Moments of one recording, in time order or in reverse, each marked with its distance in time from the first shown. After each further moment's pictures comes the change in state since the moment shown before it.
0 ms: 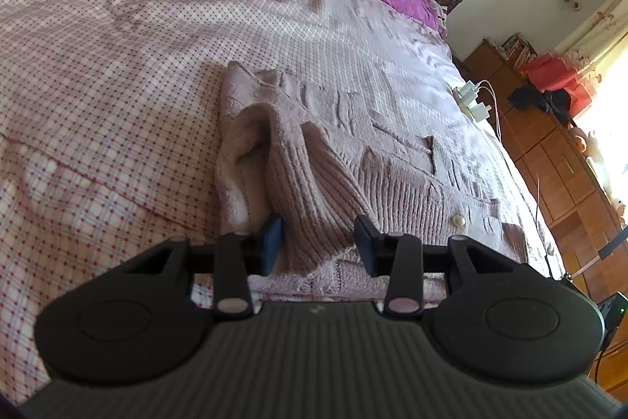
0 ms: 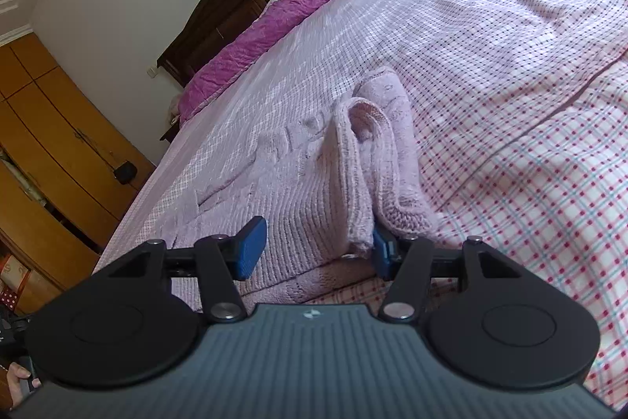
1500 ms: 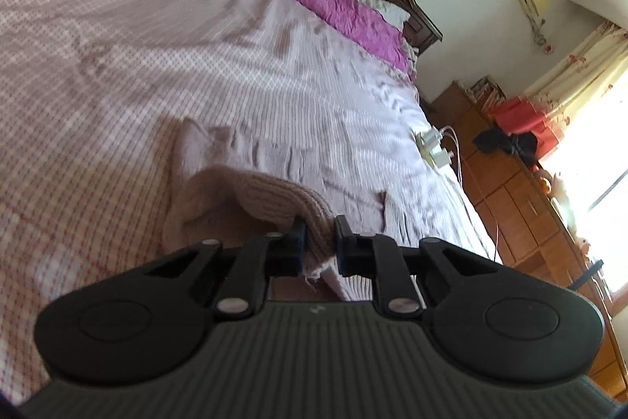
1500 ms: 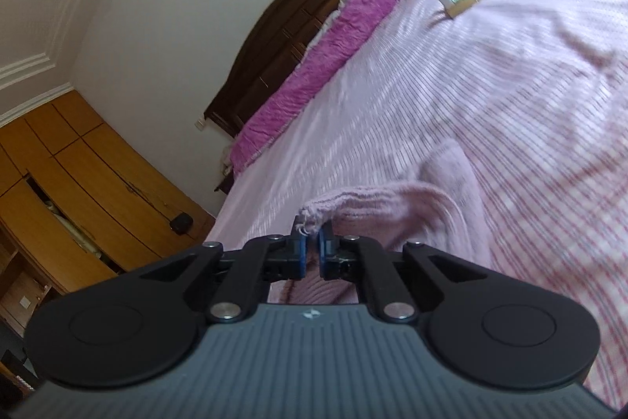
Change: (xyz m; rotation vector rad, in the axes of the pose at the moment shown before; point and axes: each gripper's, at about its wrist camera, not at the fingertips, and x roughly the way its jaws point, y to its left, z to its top) left arm -0.009 -0.017 0.035 -0.059 -0.123 -0.114; right arm -0.005 0.018 0.054 0.085 -0.130 0.180
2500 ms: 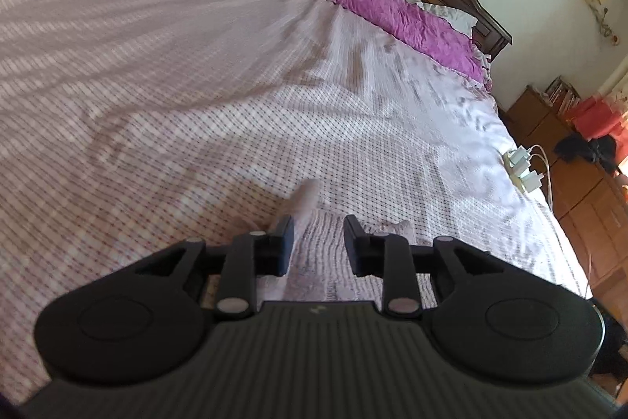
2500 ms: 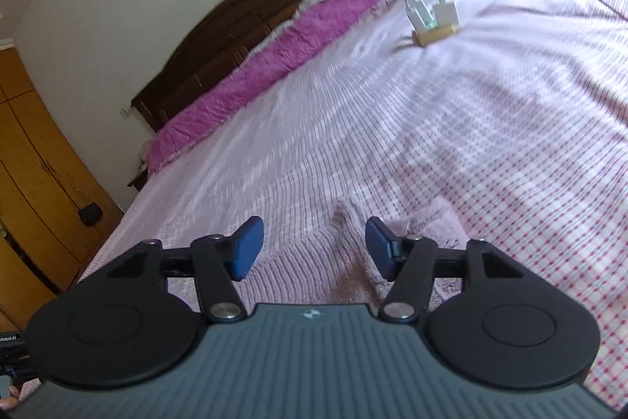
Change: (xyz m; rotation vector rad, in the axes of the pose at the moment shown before) left arm 0.079 0.021 0.059 0.065 -0.043 0.257; right arm 0.116 -0.004 0.013 -0.164 -0.051 -0.259
